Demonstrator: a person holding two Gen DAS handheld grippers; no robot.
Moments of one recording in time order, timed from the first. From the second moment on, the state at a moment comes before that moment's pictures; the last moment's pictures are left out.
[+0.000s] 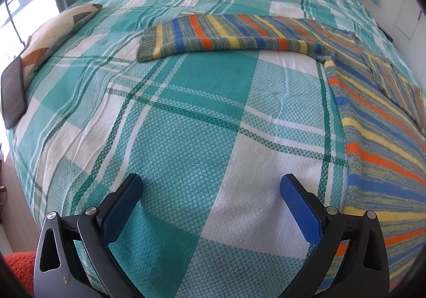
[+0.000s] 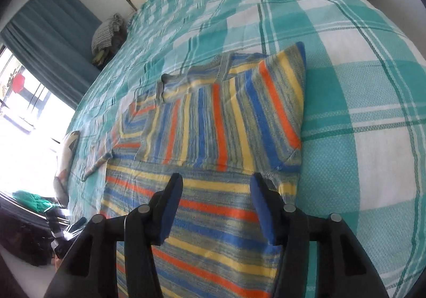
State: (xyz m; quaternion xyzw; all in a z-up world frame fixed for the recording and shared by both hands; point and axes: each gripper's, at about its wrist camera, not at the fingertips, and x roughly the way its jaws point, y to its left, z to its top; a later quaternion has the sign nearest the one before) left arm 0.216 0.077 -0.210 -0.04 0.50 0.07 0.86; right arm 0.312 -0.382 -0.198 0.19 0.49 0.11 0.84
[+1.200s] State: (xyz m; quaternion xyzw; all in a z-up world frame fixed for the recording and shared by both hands) left arm 0.212 0.064 -0.220 0.02 0.49 0.07 0.87; right arm 0.119 -0.442 -0.260 0.09 0.39 -0.10 0.91
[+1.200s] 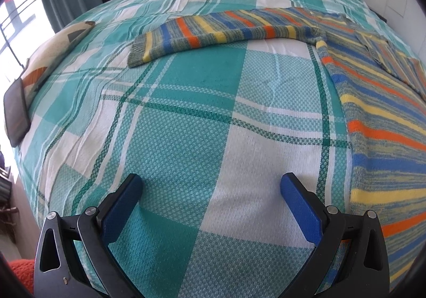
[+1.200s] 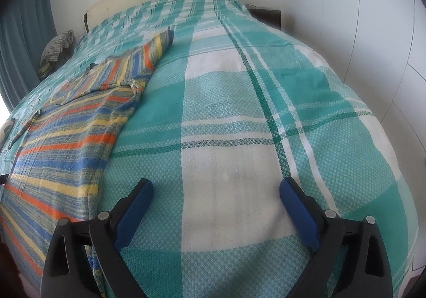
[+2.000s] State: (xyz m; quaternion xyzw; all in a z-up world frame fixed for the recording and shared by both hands) left arm 0.214 0.062 -0.221 0.03 0.49 0.06 0.87; right arm 0.118 -0.439 -0.261 0.08 0.39 -0.11 0.91
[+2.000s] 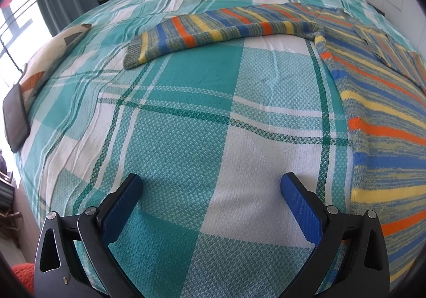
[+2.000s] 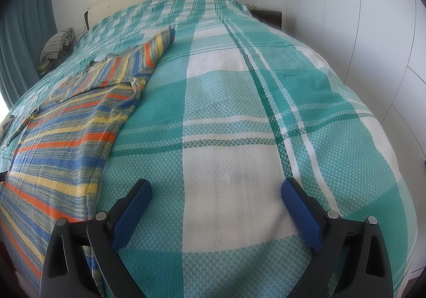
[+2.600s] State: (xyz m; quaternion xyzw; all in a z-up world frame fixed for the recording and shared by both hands) left arm 0.216 0.063 -0.219 0.02 0.49 0.07 0.87; right arm 0.118 -0.439 -0.261 0.08 0.39 -0.11 0.91
